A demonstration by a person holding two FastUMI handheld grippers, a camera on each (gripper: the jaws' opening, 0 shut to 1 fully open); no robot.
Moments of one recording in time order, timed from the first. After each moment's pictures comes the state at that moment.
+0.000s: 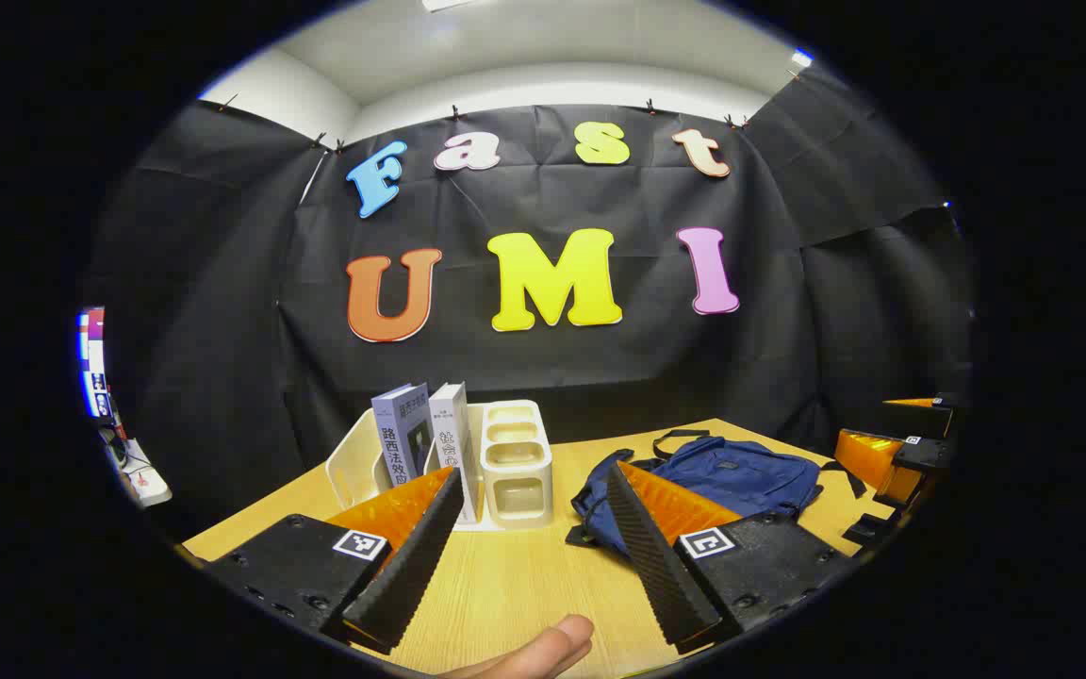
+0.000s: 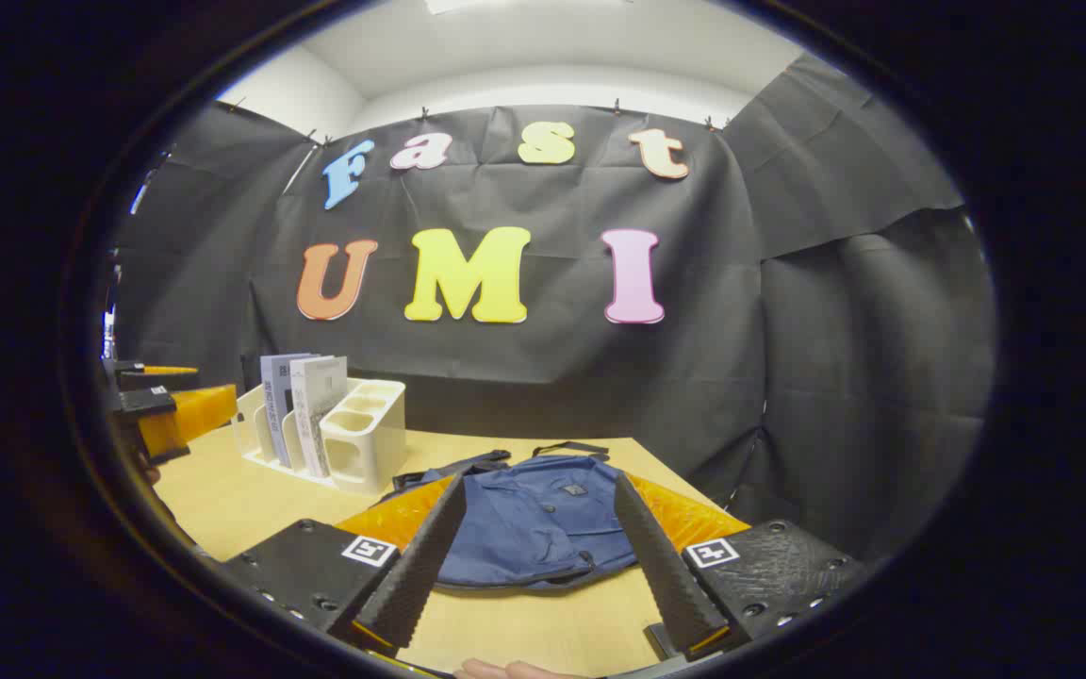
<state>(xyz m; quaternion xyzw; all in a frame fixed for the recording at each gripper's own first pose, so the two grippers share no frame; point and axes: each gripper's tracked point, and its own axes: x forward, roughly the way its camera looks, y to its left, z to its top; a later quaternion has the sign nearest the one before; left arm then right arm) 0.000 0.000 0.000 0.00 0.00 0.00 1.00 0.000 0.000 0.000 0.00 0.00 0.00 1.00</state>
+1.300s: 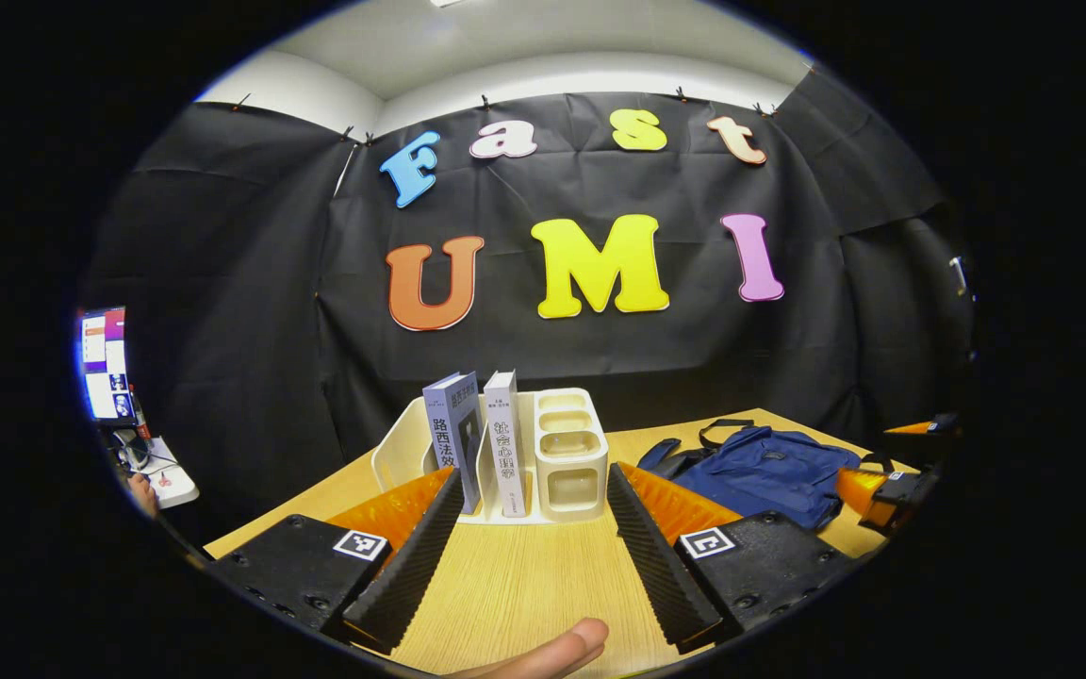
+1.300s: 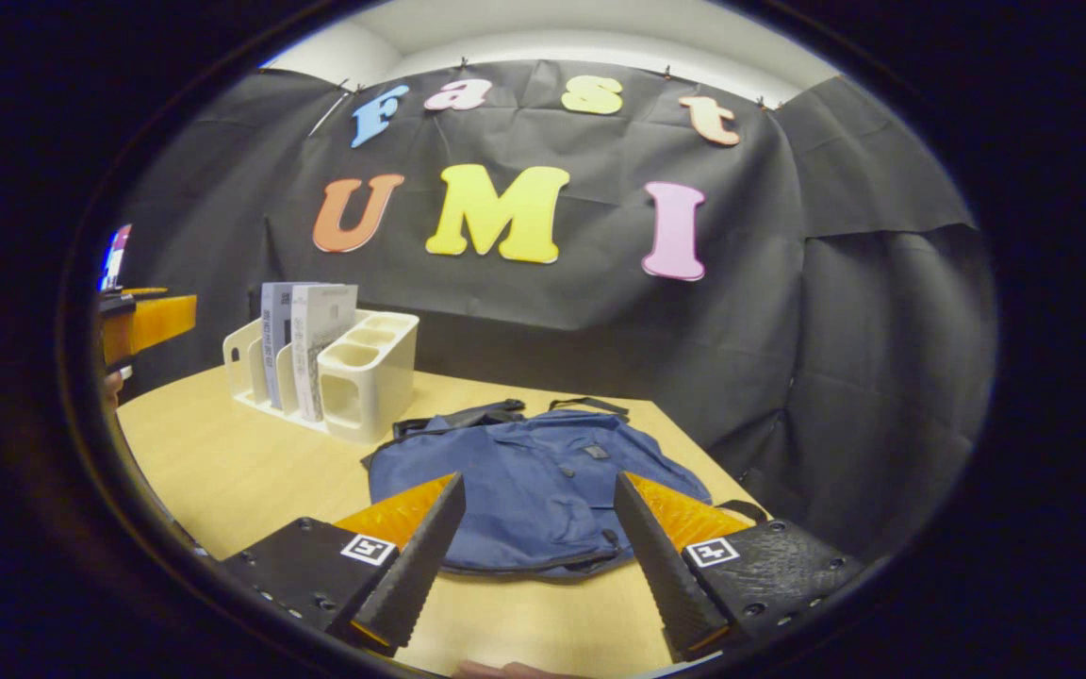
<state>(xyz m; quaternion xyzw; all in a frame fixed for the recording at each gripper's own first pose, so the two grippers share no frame) -0.001 0.046 -0.006 0.00 0.02 0.06 1.00 0.054 0.041 -0.054 -0.06 0.09 0.02 0.99</state>
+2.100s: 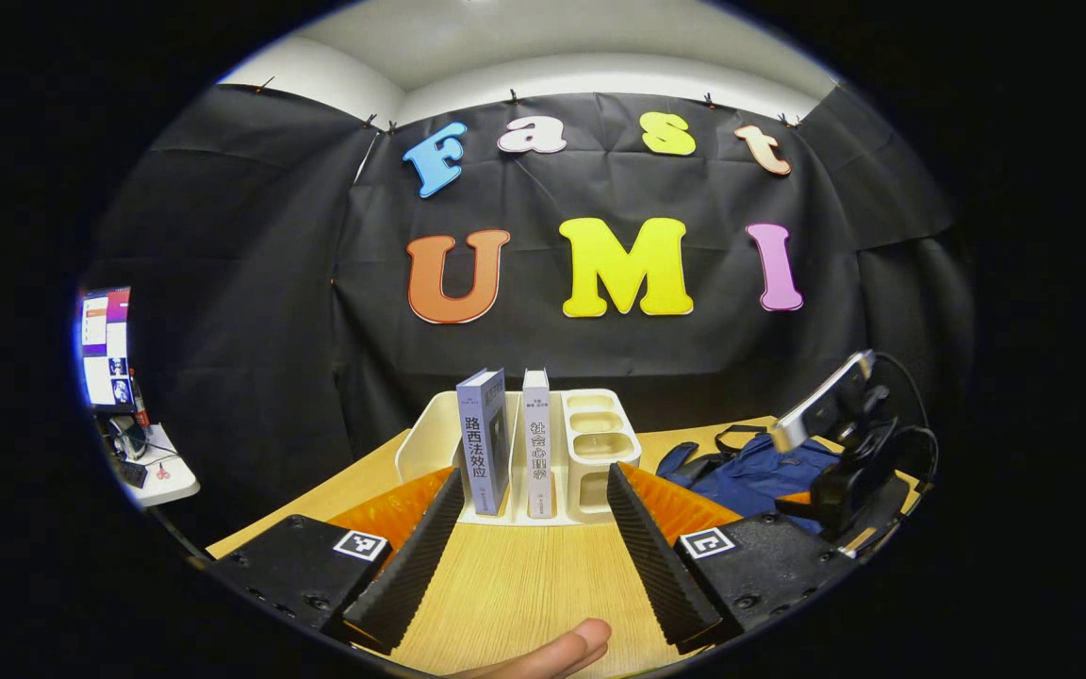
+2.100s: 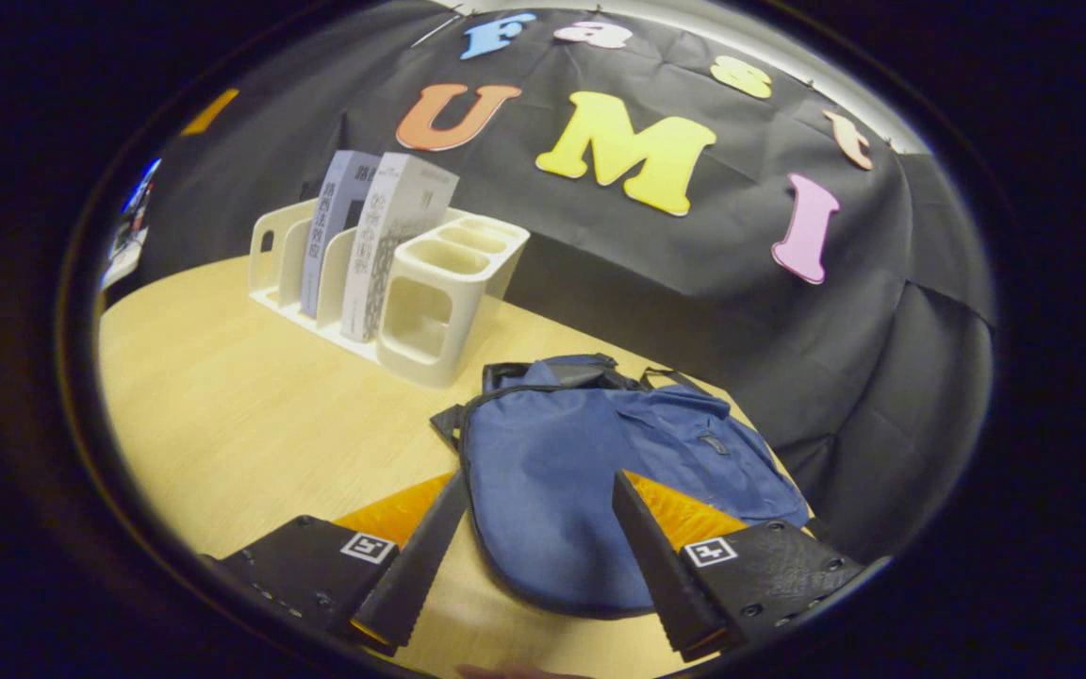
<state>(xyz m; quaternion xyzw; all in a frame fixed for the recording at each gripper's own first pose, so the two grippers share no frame) 0.005 0.097 -0.010 -0.03 0.03 0.07 1.00 0.126 0.177 -0.134 -0.21 0.18 0.04 0.96</state>
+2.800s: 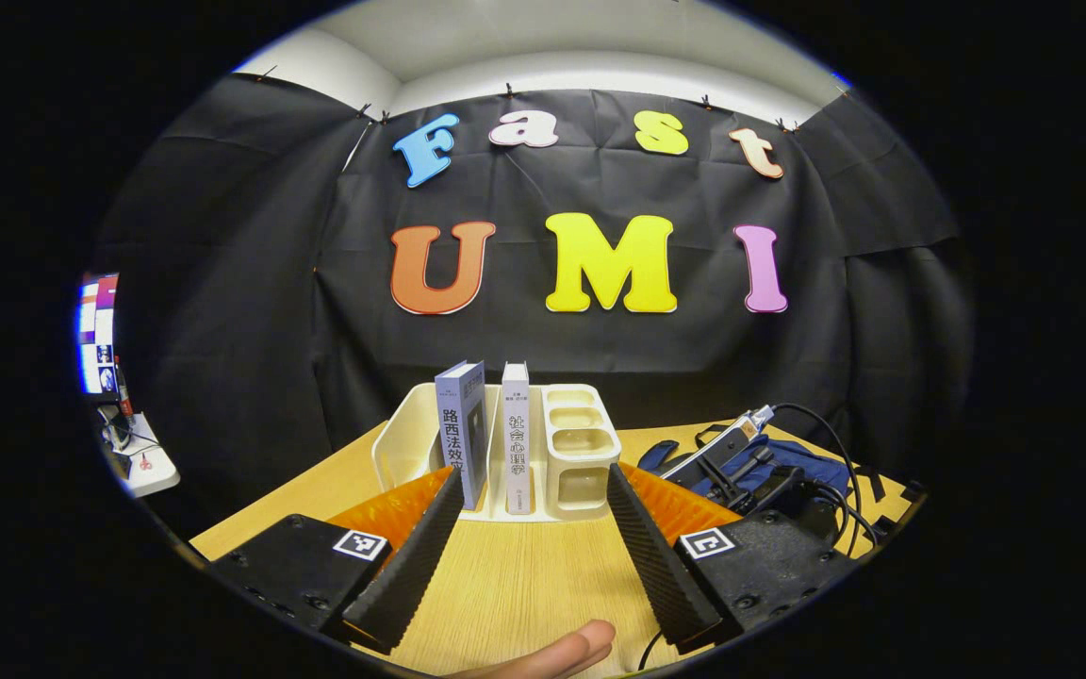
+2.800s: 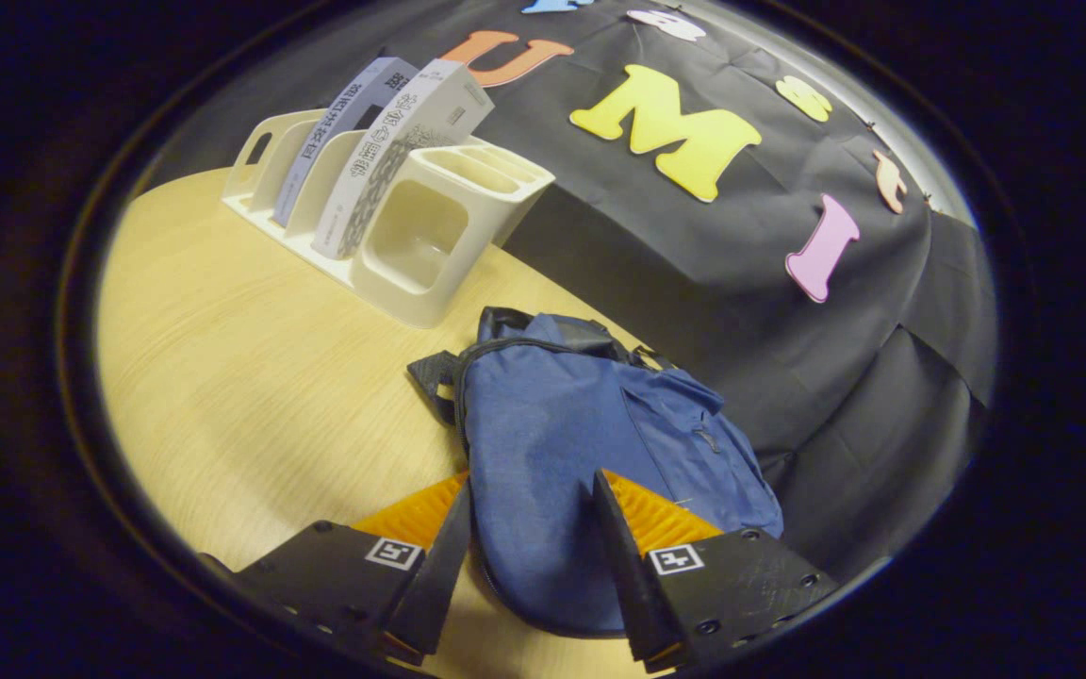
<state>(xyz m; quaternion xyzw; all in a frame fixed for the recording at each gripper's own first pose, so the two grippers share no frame) 0.008 0.080 -0.015 -0.04 0.04 0.03 1.00 0.152 0.172 -0.157 -0.29 0.21 -0.02 0.93</state>
